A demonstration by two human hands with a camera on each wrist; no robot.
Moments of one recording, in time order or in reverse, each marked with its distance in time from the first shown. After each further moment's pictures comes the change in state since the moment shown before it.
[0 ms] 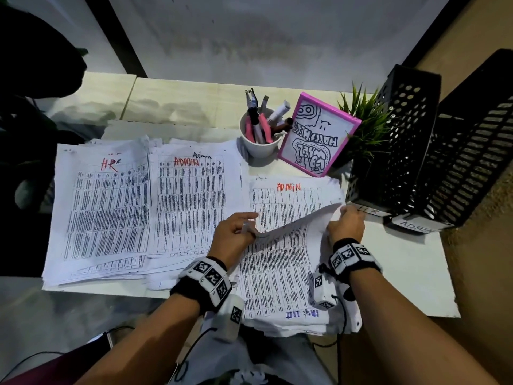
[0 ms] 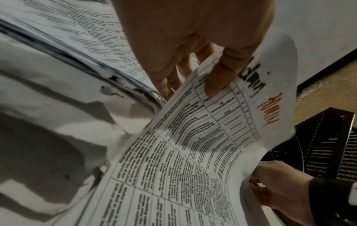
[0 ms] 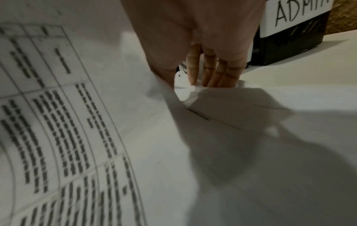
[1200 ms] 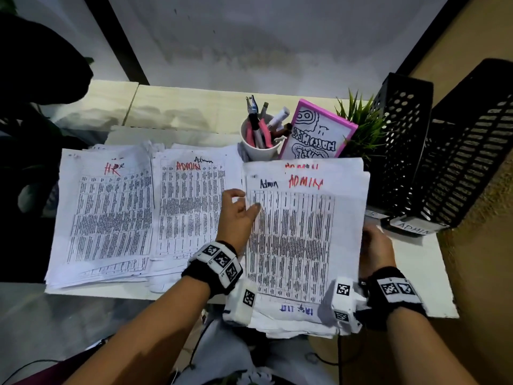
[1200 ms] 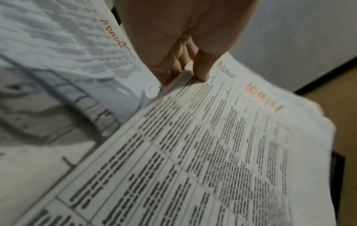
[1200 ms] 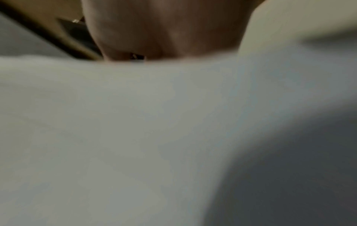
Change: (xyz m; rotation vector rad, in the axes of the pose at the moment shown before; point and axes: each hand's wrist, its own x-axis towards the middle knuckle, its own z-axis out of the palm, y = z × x) left_hand 0.018 0.027 0.012 -0.096 0.178 -0.047; right_hand -0.022 0.033 -0.055 1.124 -0.337 0.357
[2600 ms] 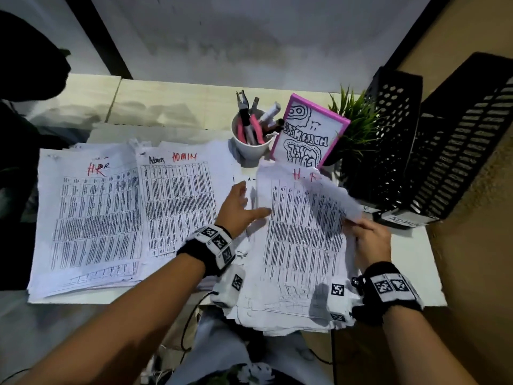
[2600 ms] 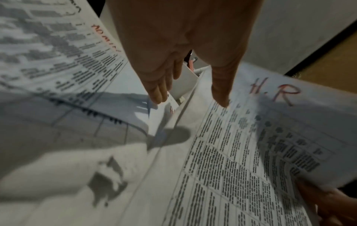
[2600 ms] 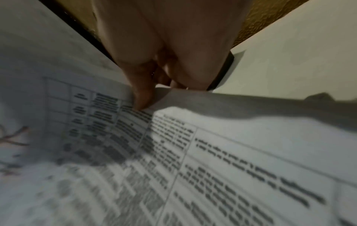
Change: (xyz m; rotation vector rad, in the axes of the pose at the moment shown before) left_hand 0.031 -0.001 0.004 0.246 -0.232 -0.040; right_hand -0.008 0.003 0.013 -0.082 0.046 -0.329
